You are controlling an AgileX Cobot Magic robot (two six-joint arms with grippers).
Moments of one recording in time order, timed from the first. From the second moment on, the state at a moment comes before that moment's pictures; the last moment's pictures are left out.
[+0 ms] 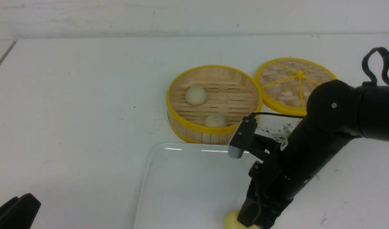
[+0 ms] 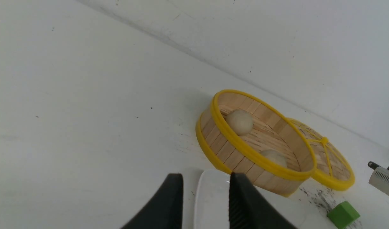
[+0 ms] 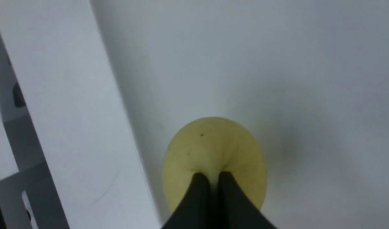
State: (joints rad) right arm 0.58 1.68 -1.03 0.67 0.89 -0.85; left arm -0.07 -0.01 -0.14 -0.47 0.36 -0.05
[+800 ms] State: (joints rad) right arm 0.58 1.68 -1.03 0.63 0.88 -0.87; left arm -0.07 -0.01 -0.14 -0.47 0.36 -0.05
